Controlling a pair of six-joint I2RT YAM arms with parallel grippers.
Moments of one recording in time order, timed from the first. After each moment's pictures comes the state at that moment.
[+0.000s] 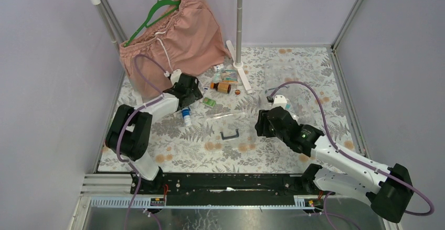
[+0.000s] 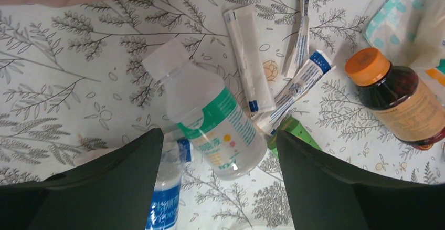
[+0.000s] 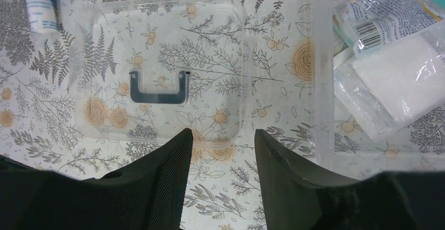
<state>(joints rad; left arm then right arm) -0.35 1.64 0.94 -0.20 -0.32 -0.77 0.83 0.95 0.65 -0.43 0.28 0.59</state>
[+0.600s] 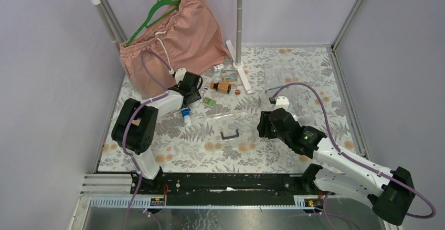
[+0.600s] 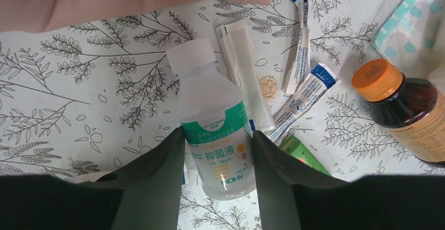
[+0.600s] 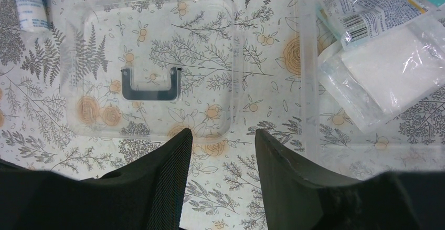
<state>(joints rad) -0.36 1.75 1.02 -0.18 -0.37 -0.72 0.83 0.91 0.63 -0.46 0.31 0.59</state>
